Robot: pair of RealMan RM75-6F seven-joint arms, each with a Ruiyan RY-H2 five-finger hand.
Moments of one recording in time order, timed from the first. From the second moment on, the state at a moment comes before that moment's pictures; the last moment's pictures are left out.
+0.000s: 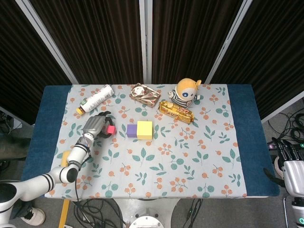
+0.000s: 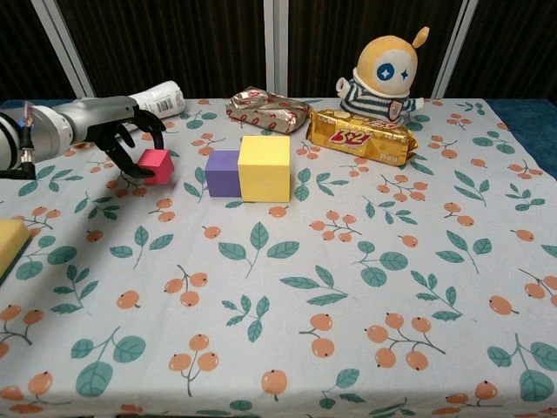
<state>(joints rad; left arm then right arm) -0.81 -1.65 -0.26 -1.12 0.90 0.68 0.12 0.03 -1.05 0.06 -1.62 -1.57 1.57 0.01</state>
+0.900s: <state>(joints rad) -0.93 -1.73 -0.26 -1.06 0.65 0.66 0.26 0.02 -1.05 0.06 -1.60 -1.55 1.57 0.04</state>
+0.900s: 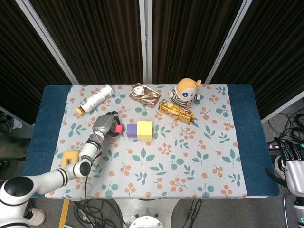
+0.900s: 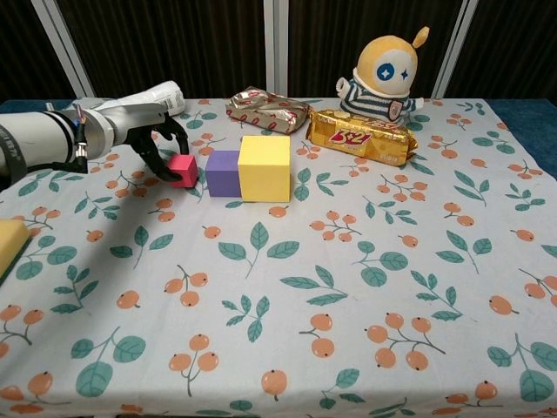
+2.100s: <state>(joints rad) -0.94 -1.73 -0.24 -1.10 0.63 0.67 0.28 0.02 -1.05 0.06 -1.59 -1.55 1.57 0.05</state>
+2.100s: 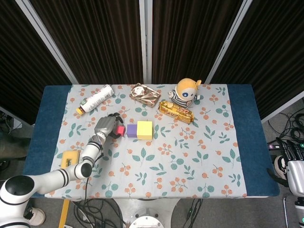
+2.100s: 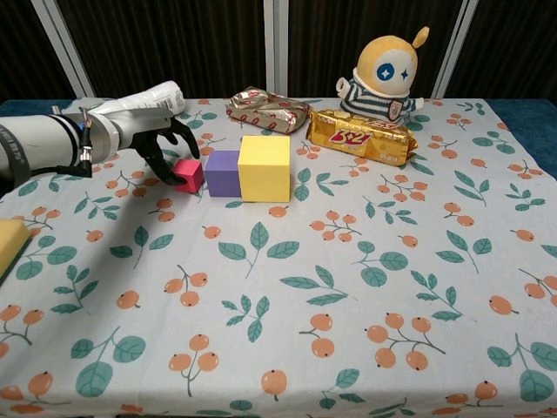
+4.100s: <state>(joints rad) -0.92 -1.84 -0.28 -0.89 0.82 0.73 0.29 0.01 -1.04 0.07 -1.60 -1.54 1.58 0.04</state>
